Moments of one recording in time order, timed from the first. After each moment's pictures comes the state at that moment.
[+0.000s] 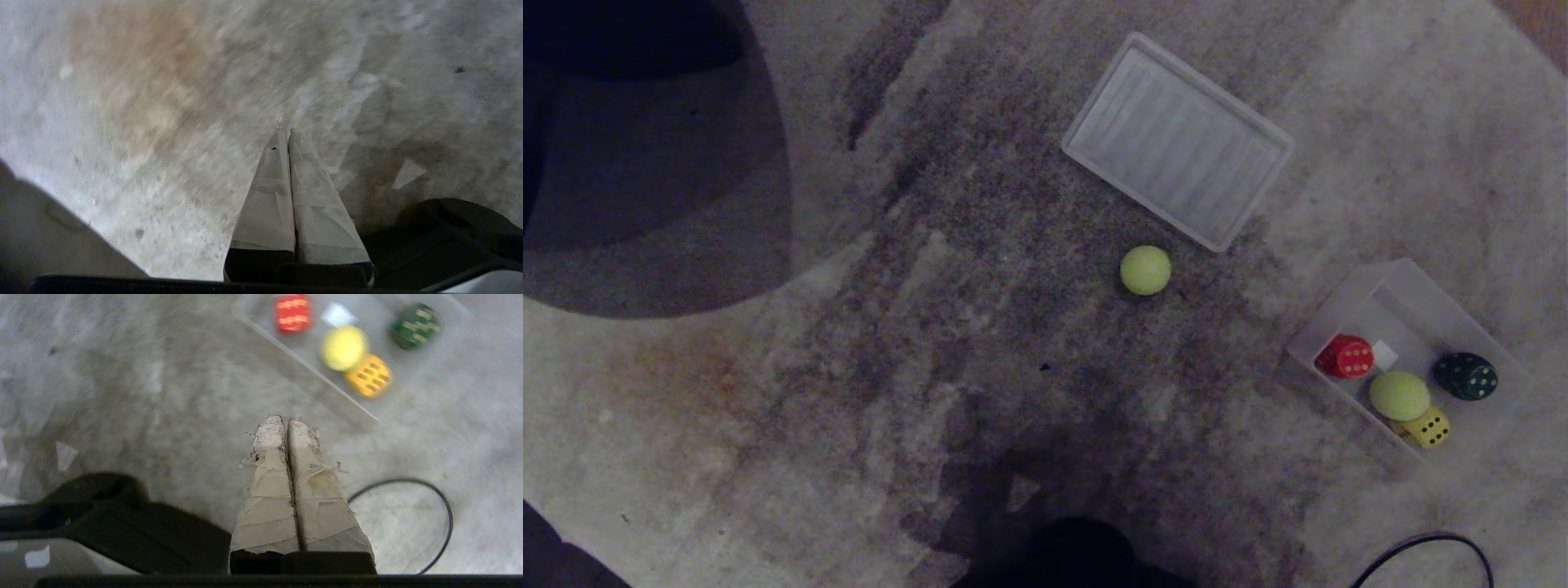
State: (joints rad) left arm -0.01 0.00 0.00 0.00 0.05 -0.06; right arm 0.01 0.00 0.00 -0.01 -0.01 0.05
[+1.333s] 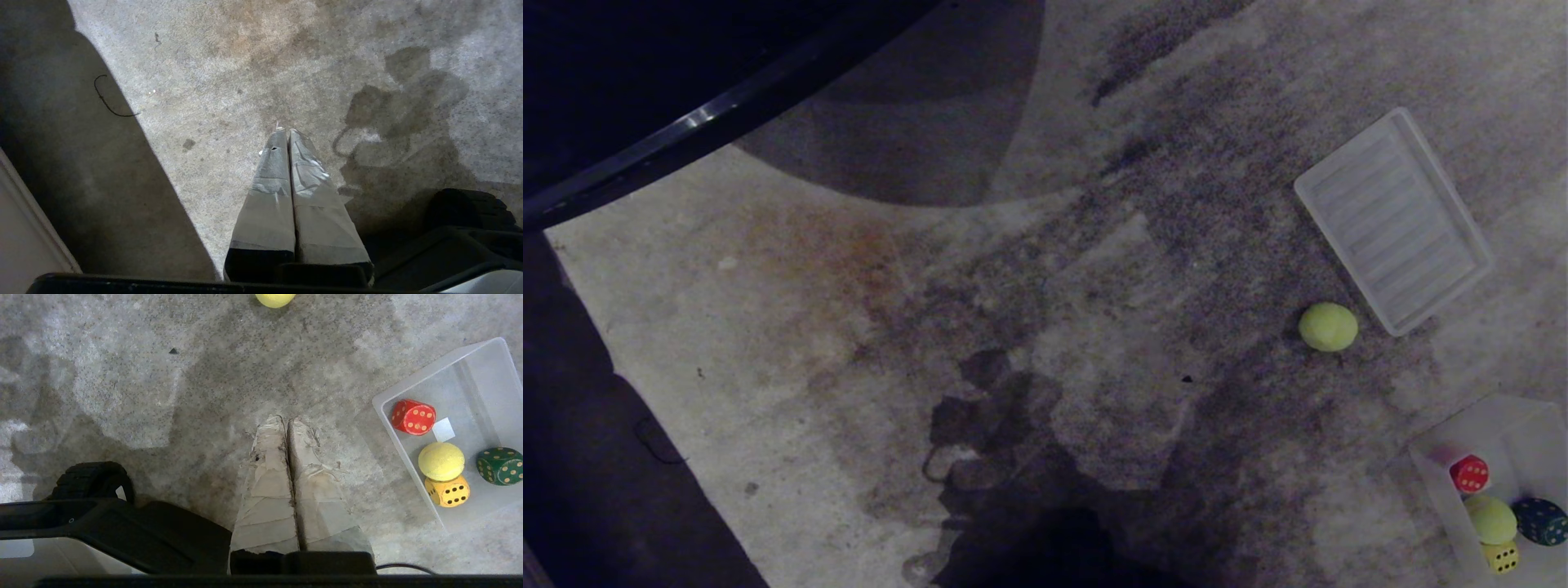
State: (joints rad) left arm -0.01 0.00 0.00 0.00 0.05 -0.05; right arm 0.01 0.00 0.00 -0.01 -0.01 0.06
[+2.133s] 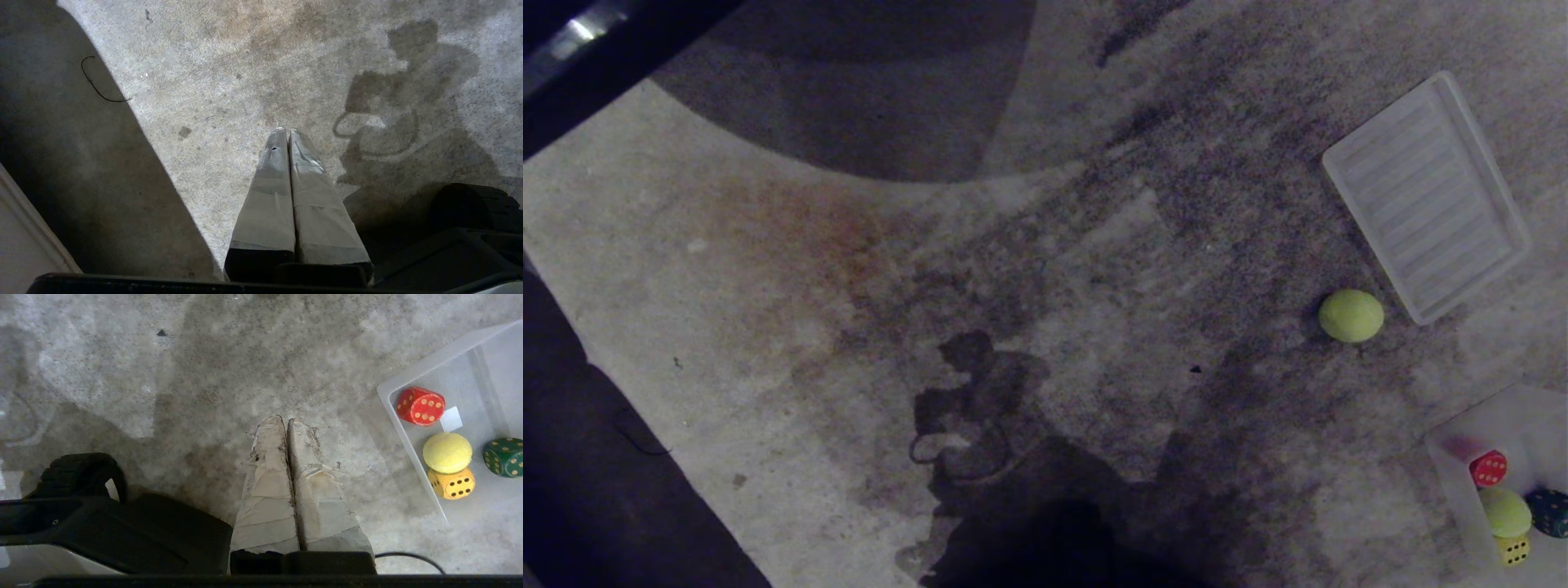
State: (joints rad) left arm -0.01 0.00 0.00 0.00 0.06 -0.07; right arm 0.01 0.00 0.00 0.00 -0.02 0.05
